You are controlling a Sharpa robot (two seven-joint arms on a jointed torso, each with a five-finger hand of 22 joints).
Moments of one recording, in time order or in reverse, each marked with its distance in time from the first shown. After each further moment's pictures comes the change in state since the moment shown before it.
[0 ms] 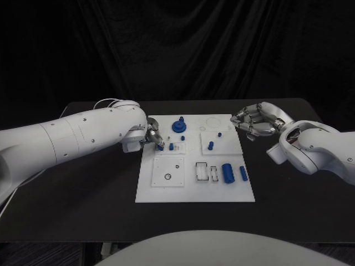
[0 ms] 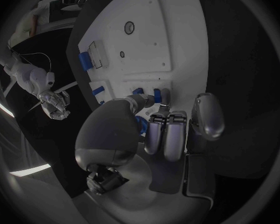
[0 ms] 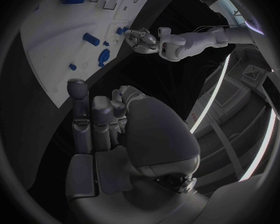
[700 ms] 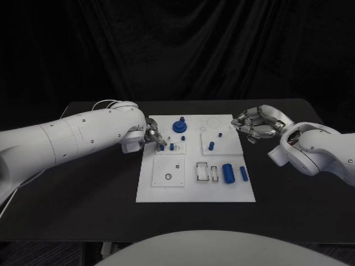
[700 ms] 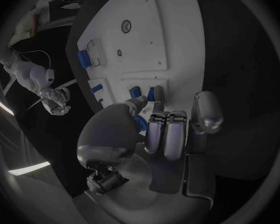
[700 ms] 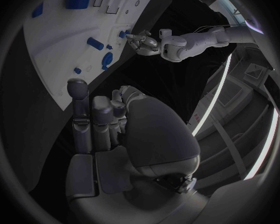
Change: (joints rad) left arm -0.009 -0.011 0.003 -0.003 0.001 -0.018 0.005; left_hand -0.144 0.020 -0.185 0.058 -0.380 0.051 -0.025 -0.194 0.002 0.003 0.014 0.000 0.000 -0.002 0.013 0.000 0.000 0.000 -0.016 0.016 -0.054 0.000; right arm -0.007 0.002 0.000 -0.009 0.000 0.024 -0.021; right_hand 0.000 0.000 0.000 0.011 0.000 -0.011 0.004 0.010 0.002 0.000 0.000 0.000 -0.007 0.000 0.000 0.000 -0.006 0.000 0.000 0.000 -0.005 0.000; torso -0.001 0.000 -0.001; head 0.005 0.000
